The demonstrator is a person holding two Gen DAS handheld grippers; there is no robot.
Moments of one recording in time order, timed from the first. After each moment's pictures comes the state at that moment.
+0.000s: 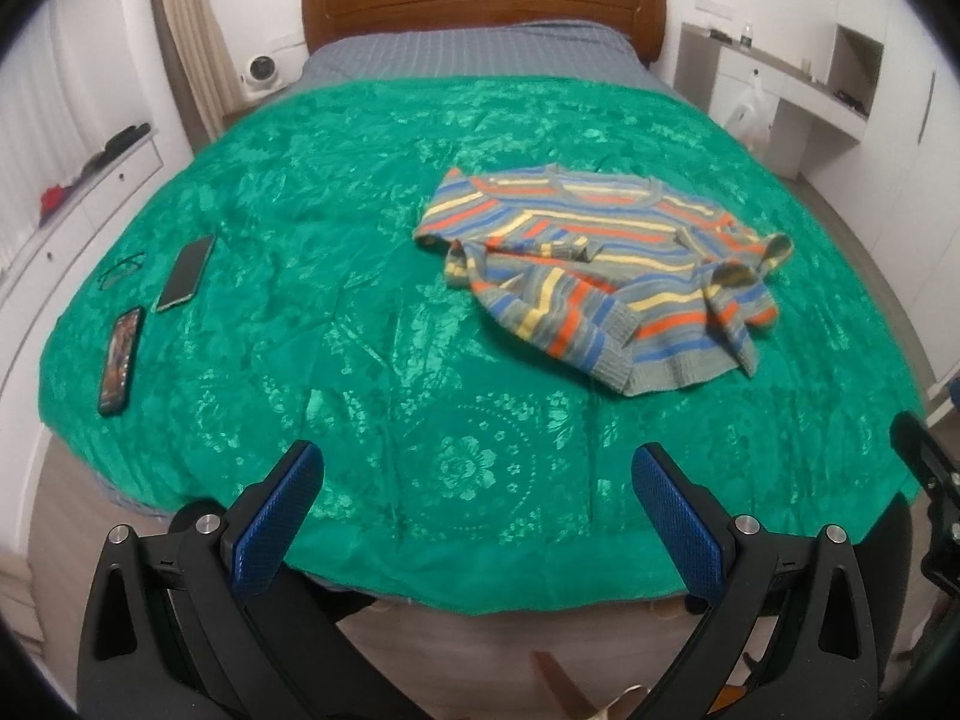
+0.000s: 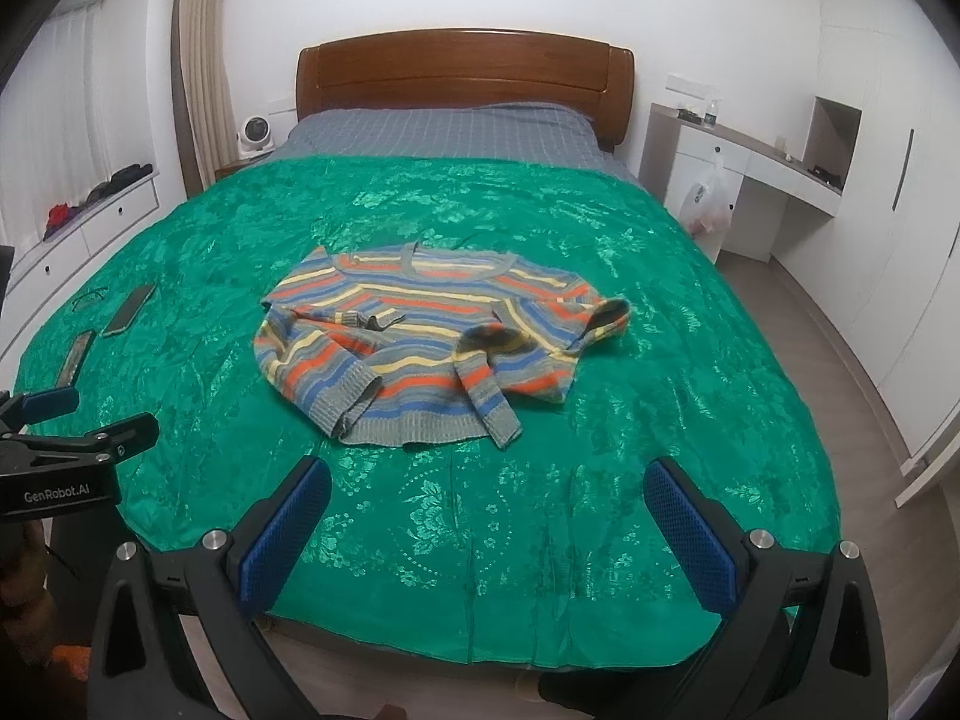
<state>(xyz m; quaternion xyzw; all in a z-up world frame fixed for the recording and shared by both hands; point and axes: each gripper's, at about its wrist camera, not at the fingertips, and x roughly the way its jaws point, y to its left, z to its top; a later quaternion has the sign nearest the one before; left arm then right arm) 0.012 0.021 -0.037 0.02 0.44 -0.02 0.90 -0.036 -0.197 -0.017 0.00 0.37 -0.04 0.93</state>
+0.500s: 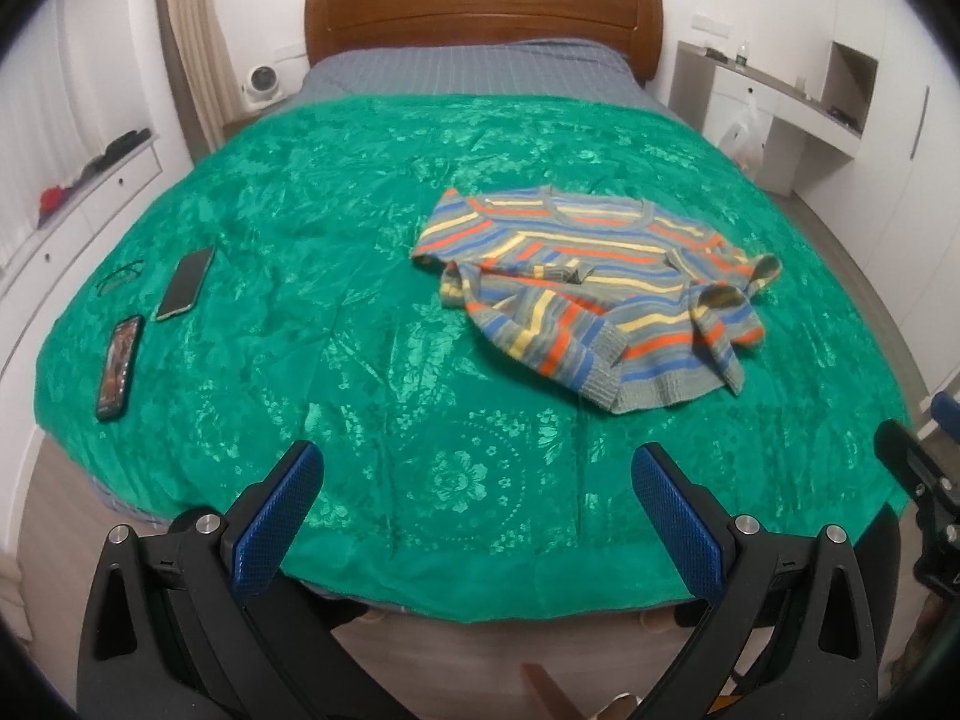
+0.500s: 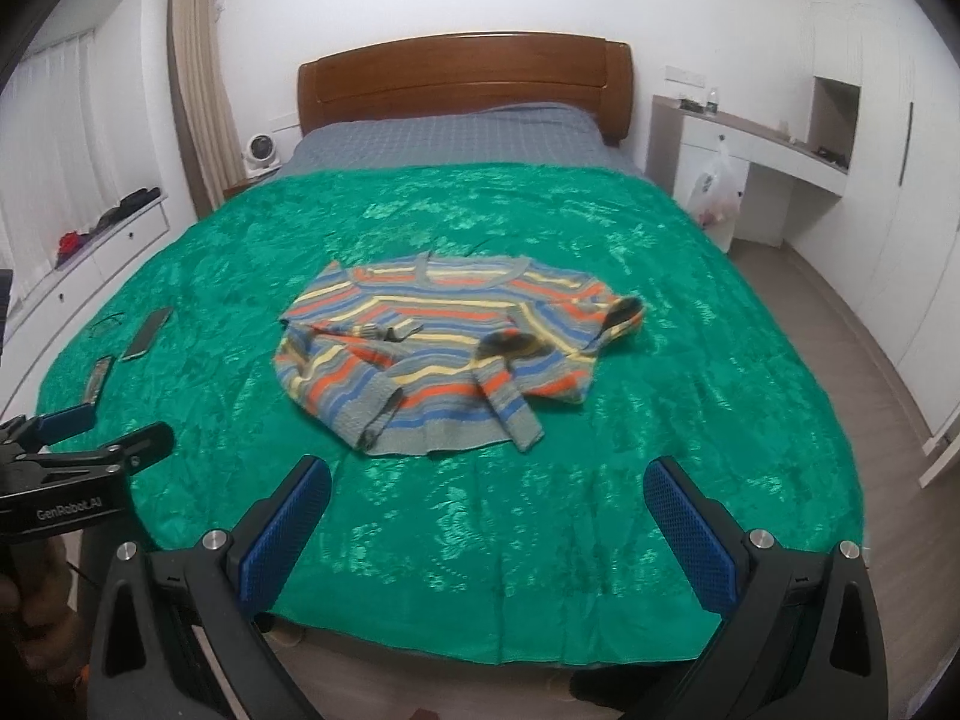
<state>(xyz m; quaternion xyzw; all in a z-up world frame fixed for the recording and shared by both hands) 0.008 0.023 -0.028 0.02 0.42 -0.02 0.91 -0.037 -0.197 -0.012 0.03 0.36 -0.02 0.93</state>
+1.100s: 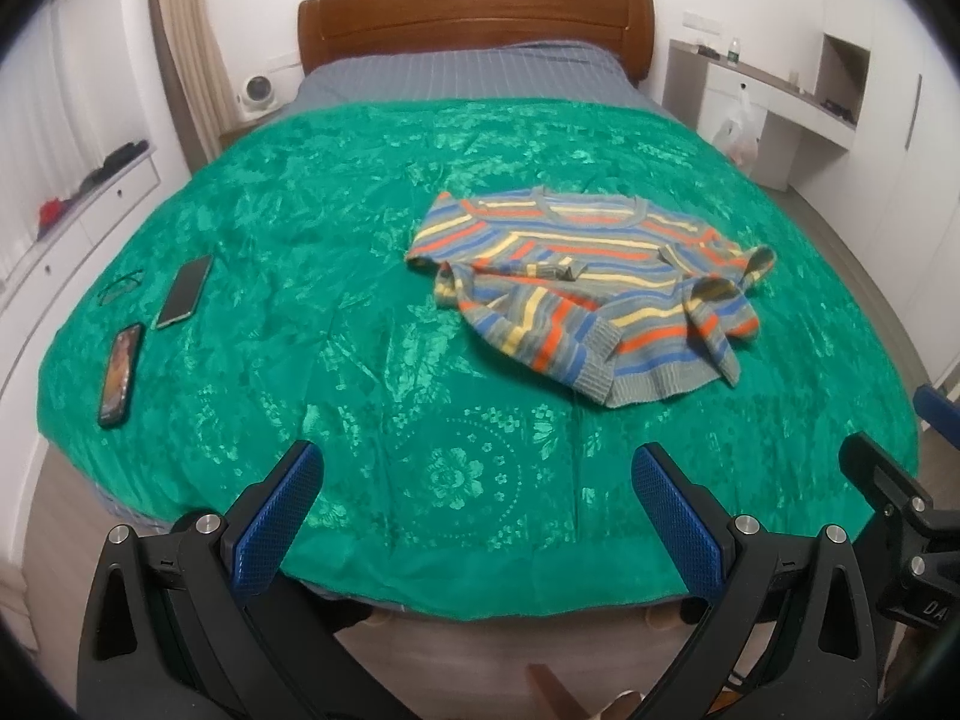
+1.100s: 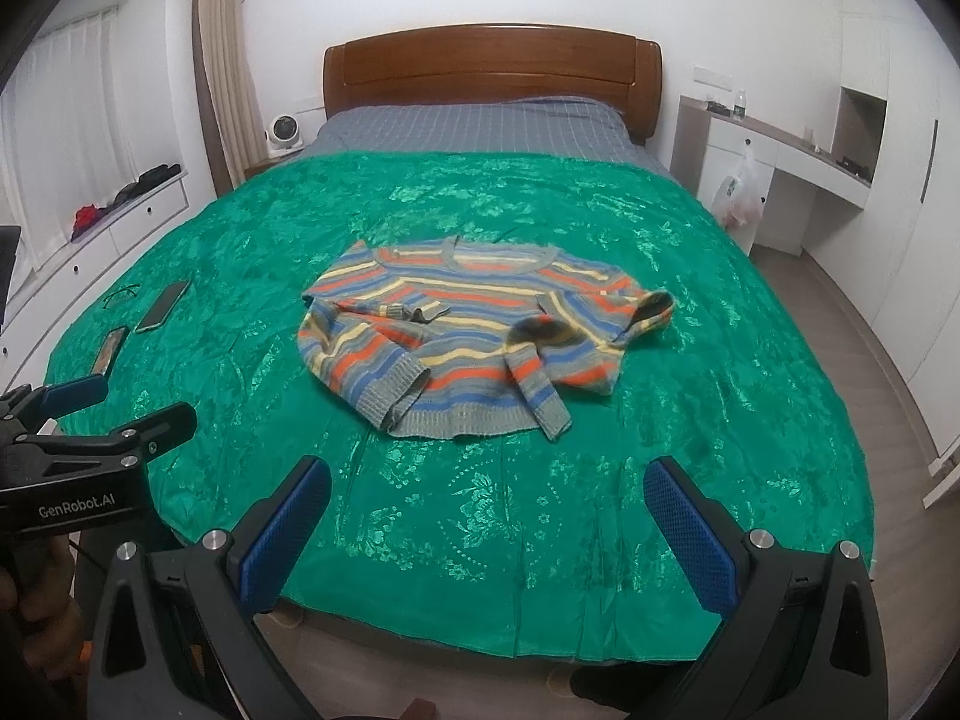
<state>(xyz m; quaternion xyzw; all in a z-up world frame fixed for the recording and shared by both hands) 0.002 0.013 -0.028 0.03 0.41 -0.03 0.91 -0.037 -0.181 -0.022 0.02 0.38 -0.01 0.93</state>
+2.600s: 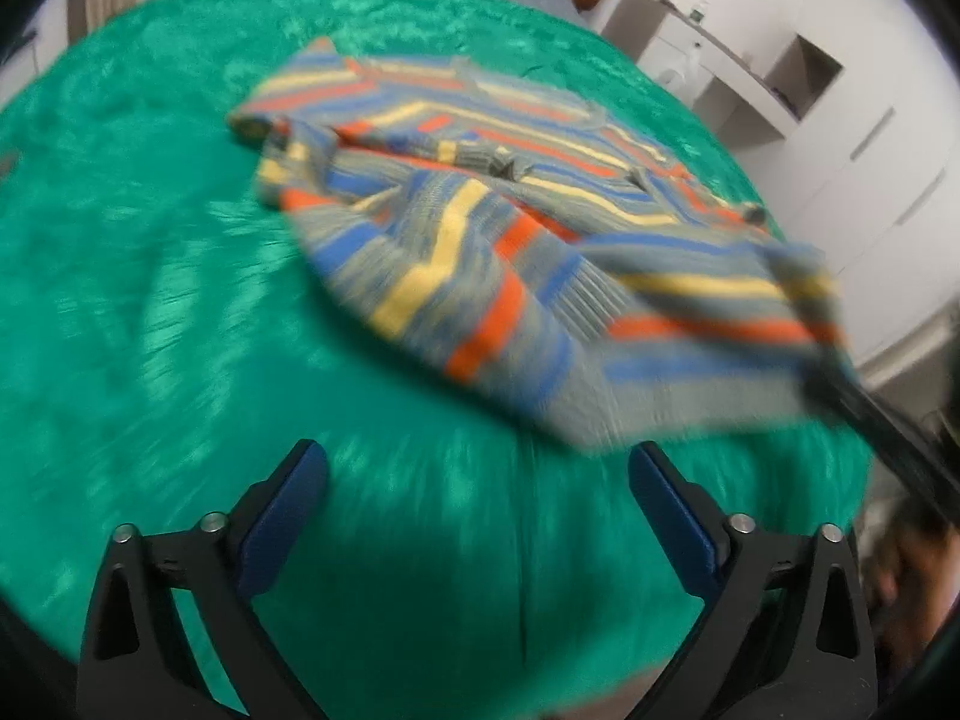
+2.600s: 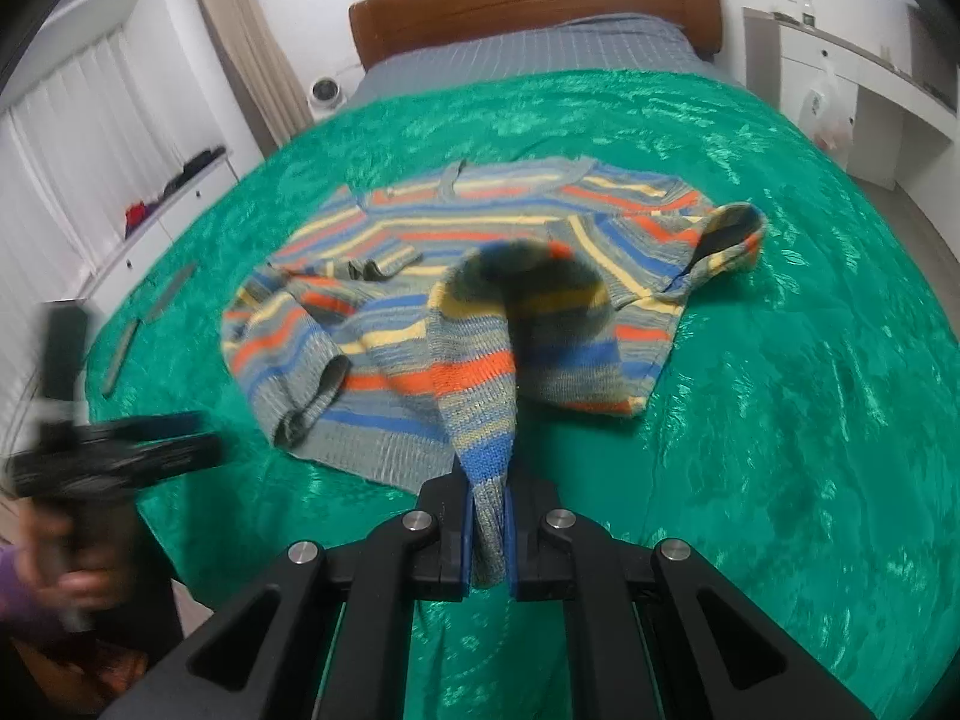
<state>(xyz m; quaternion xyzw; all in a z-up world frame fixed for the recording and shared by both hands) 0.140 -0.005 -0.168 -0.09 0.52 -0.16 0.84 0.075 -0.277 -0.128 0.09 0.43 0.10 0.89</state>
